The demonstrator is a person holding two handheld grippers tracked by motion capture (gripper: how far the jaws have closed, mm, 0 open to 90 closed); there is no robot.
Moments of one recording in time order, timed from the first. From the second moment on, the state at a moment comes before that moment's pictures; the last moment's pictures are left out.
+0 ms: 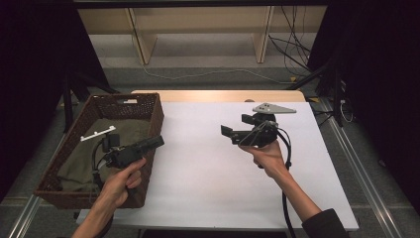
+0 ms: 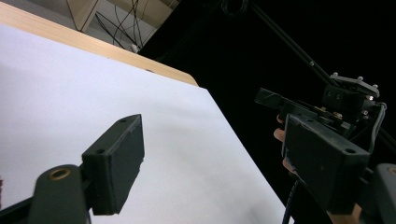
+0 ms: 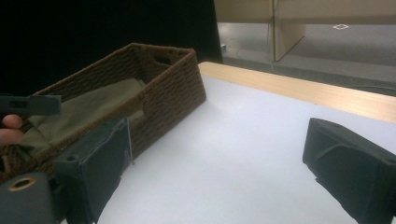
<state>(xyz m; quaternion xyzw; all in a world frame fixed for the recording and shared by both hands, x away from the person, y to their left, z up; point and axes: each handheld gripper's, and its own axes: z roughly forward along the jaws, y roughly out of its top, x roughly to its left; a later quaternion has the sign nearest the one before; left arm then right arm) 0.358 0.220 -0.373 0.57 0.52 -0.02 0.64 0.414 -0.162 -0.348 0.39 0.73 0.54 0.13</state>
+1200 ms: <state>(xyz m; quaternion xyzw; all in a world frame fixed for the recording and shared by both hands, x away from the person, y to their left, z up) 0.352 0.191 -0.382 0.61 0.49 -0.02 0.63 0.347 -0.209 -0.372 0.40 0.71 0.55 0.16</state>
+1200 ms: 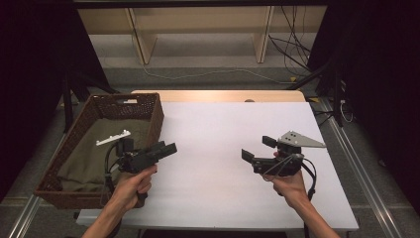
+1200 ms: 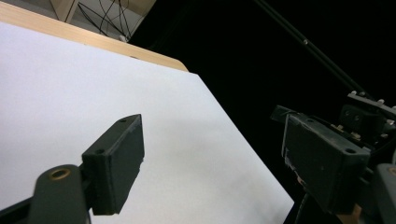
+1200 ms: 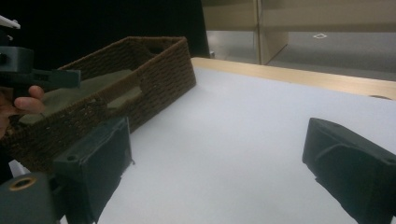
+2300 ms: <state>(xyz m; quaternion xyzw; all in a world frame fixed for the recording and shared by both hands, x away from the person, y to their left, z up) 0.346 0.153 -0.396 0.68 0.41 0.03 0.60 0.314 -0.227 -0.387 0.41 0.71 0.55 0.18</state>
